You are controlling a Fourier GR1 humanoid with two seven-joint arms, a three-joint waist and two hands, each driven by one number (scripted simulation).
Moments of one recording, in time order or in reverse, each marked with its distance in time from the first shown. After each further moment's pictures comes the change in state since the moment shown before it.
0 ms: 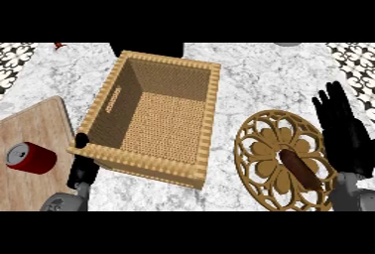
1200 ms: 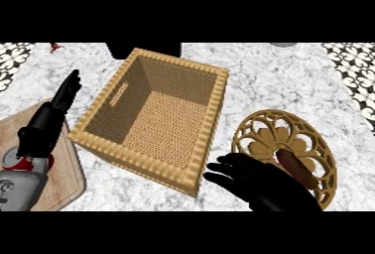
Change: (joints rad) left arm -0.132 0.214 0.068 -0.205 -0.077 -0.082 -0.144; right arm -0.091 -0.333 0.719 -0.342 0.908 0.385 -0.027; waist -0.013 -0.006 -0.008
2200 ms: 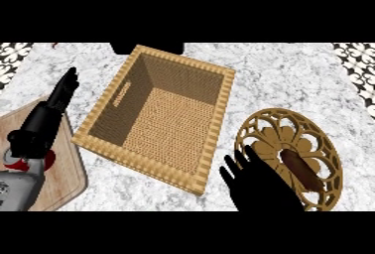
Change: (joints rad) left arm 0.007 -0.005 0.022 -0.042 -0.002 -0.025 -0.001; right arm -0.288 0.100 0.108 -0.044 0.054 0.968 0.627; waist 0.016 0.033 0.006
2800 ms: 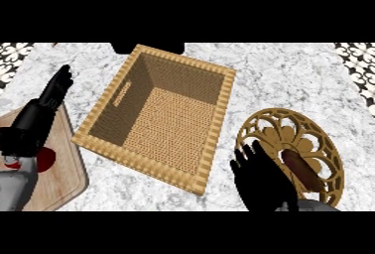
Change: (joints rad) left arm -0.003 -0.004 0.058 0.000 -0.005 -0.058 0.006; right arm 0.002 -0.004 0.011 0.107 0.075 0.081 -0.012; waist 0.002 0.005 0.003
